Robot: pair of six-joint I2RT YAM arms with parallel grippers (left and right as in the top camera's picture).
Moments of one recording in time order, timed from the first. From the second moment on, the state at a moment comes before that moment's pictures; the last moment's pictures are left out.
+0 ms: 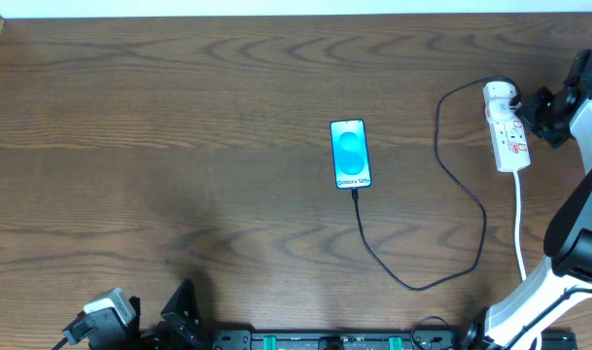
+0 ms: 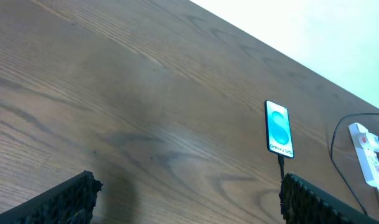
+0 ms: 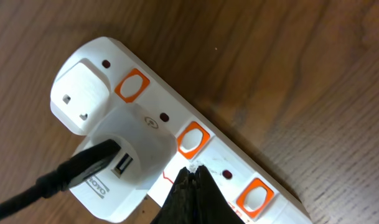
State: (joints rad) left arm 0.04 0.12 1.01 -1.39 0.07 -0.43; right arm -0.37 2.01 1.49 -0.63 -0.09 0.50
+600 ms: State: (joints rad) left arm 0.04 0.12 1.01 -1.39 0.07 -0.43; right arm -0.37 2.02 1.49 -0.61 -0.09 0.50
